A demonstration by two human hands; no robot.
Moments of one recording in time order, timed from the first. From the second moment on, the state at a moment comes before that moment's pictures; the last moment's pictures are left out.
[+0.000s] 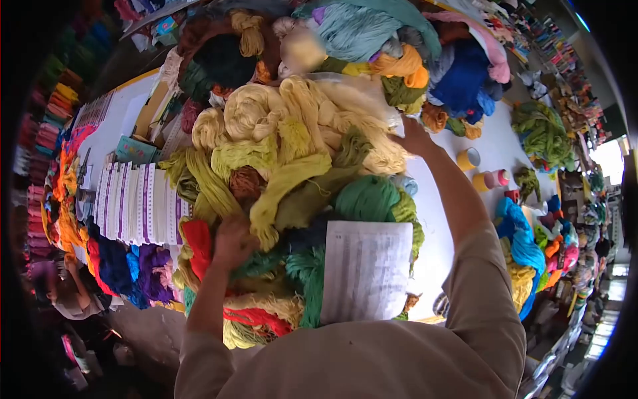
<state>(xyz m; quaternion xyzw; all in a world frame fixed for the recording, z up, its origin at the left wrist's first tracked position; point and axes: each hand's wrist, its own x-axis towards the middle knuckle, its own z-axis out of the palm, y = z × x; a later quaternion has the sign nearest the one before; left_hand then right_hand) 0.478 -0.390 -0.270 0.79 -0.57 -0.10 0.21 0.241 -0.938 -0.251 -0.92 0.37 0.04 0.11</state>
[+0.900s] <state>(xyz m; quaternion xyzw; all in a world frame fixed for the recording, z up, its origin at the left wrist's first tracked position) 0.463 -0.408 -0.269 0.80 -0.57 -0.04 0.19 0.185 -0.892 -0.250 -0.89 0.43 0.02 0.14</state>
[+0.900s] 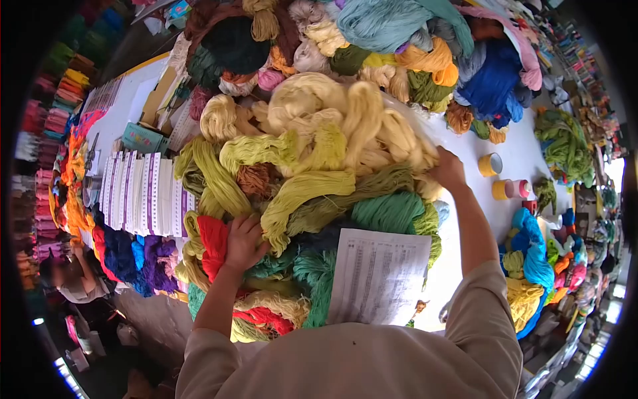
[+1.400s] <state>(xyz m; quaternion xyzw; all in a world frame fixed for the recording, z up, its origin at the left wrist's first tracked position) 0.466 -0.402 -0.276 0.79 -0.57 -0.05 0.21 -0.104 -0.915 -0.269 -0.83 0.55 0.03 0.10</state>
